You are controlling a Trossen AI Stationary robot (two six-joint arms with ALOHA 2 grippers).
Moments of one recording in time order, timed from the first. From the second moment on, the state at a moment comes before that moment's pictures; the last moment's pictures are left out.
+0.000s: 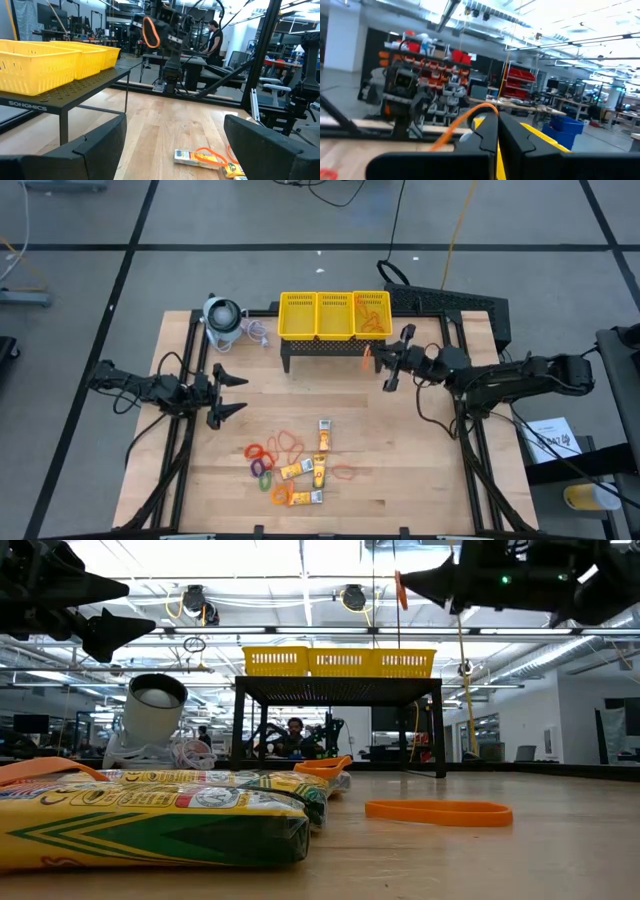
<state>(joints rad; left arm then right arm) -0.31 0.01 0.02 0.08 -0.37 -0.11 -0.19 1.08 0.36 1.03 0.08 -0.23</state>
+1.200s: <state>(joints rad) -0.31 0.01 0.02 0.08 -0.37 -0.11 -0.19 1.16 0.37 1.12 0.41 -0.38</state>
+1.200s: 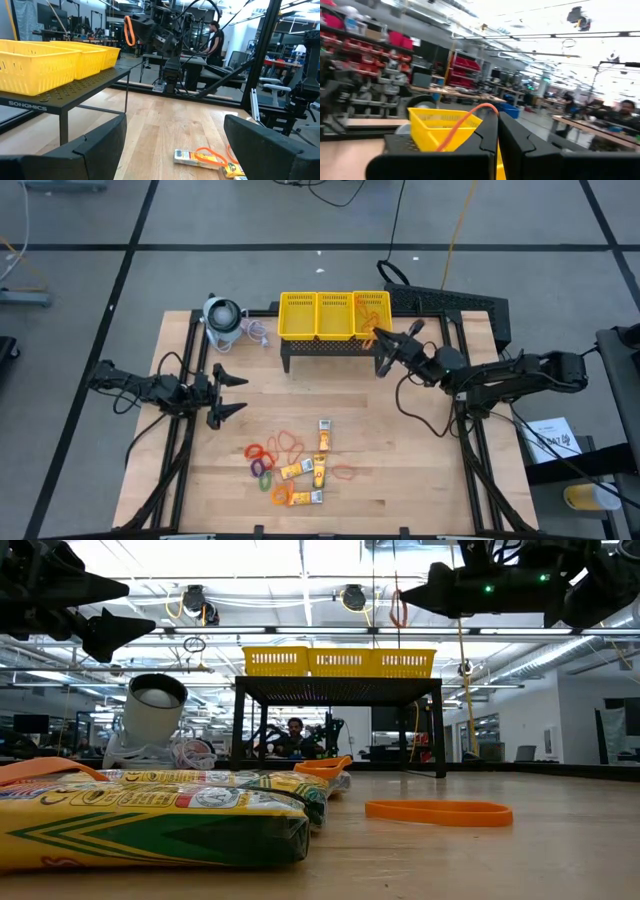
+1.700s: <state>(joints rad) -0.31 0.01 0.02 0.08 -0.37 -0.11 -0.21 1.16 0.37 1.14 0.48 -0.38</state>
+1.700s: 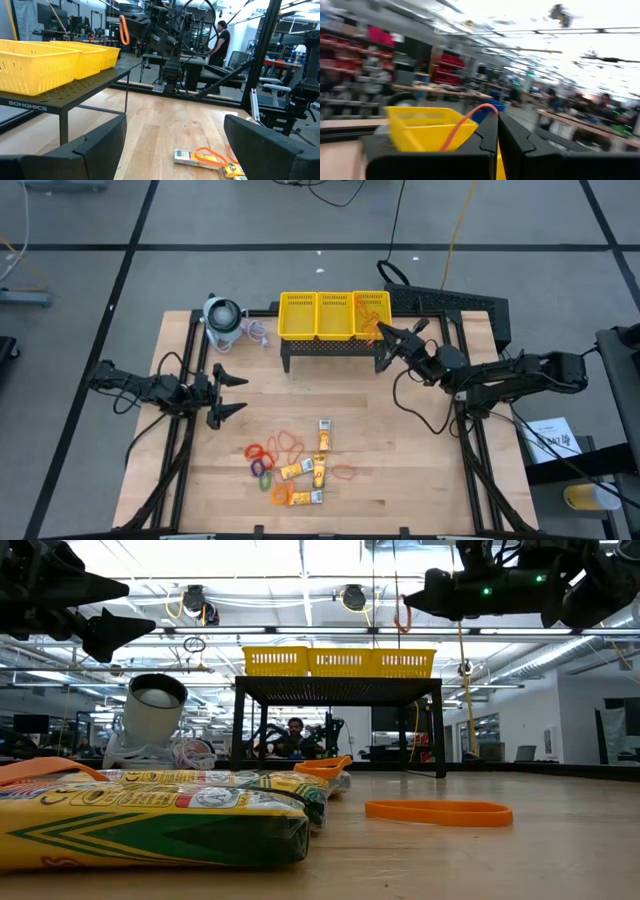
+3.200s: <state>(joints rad) -0.31 0.01 0.02 0.08 -0.37 -0.11 -0.44 1.28 0.49 0.92 0.44 -0.25</state>
